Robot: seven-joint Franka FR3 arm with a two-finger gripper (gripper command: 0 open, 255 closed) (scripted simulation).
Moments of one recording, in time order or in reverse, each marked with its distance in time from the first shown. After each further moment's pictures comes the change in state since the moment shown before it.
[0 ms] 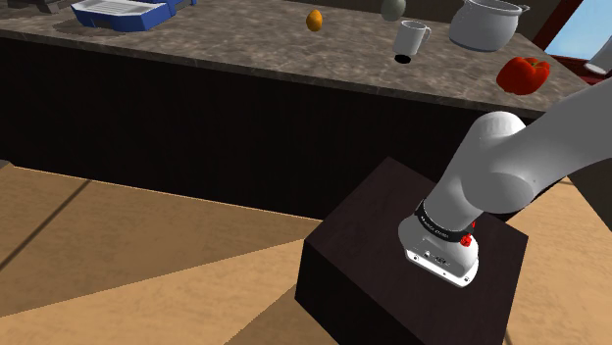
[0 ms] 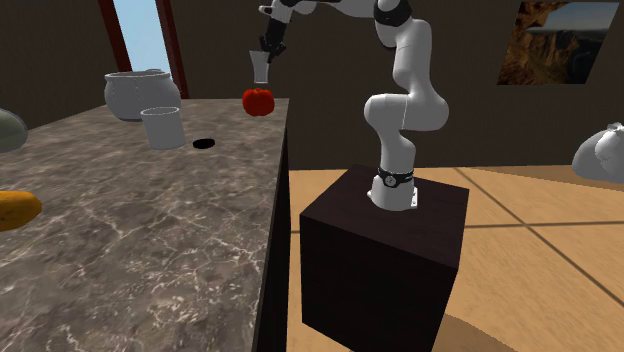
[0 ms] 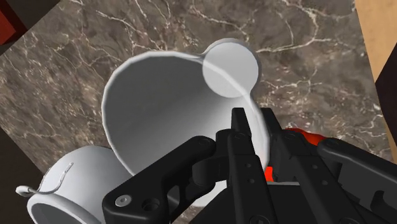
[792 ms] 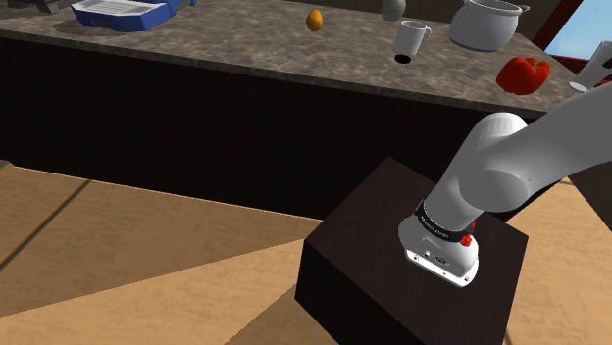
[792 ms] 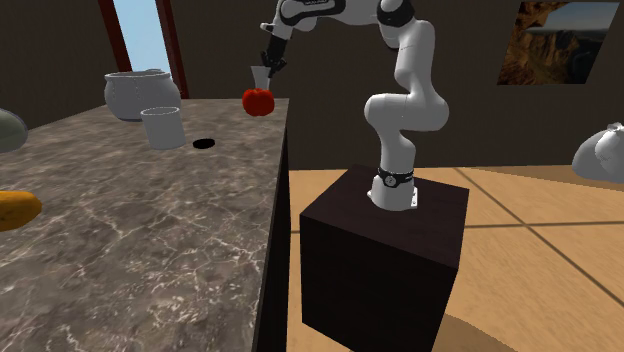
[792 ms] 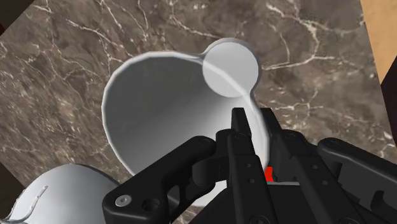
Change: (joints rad) arm -0.072 -0.018 0.006 -0.183 -0.021 0.157 0.004
